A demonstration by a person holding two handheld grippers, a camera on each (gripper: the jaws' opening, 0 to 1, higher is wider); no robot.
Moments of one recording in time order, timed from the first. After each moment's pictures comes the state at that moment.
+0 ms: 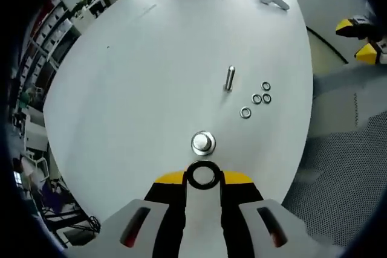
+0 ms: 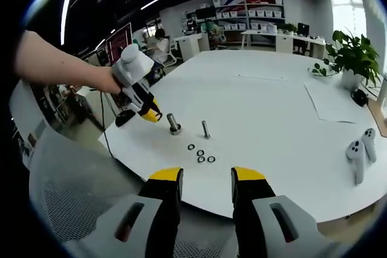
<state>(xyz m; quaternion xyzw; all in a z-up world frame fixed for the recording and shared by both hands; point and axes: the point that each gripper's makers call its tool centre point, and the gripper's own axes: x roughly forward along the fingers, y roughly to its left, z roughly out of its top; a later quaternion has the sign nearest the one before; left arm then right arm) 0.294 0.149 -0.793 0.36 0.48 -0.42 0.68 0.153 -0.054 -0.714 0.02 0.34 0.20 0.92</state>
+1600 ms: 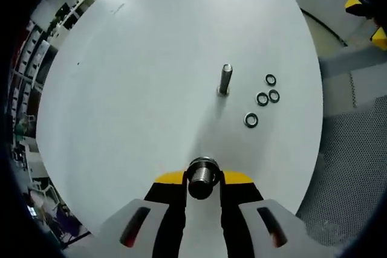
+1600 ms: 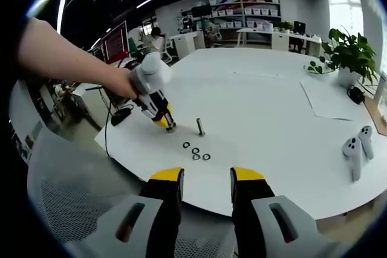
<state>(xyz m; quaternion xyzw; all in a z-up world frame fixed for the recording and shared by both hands) 0.296 0.117 -0.832 0.42 0.49 -0.46 0.62 0.153 -0.061 -0.718 0.02 0.35 0.18 0.92</state>
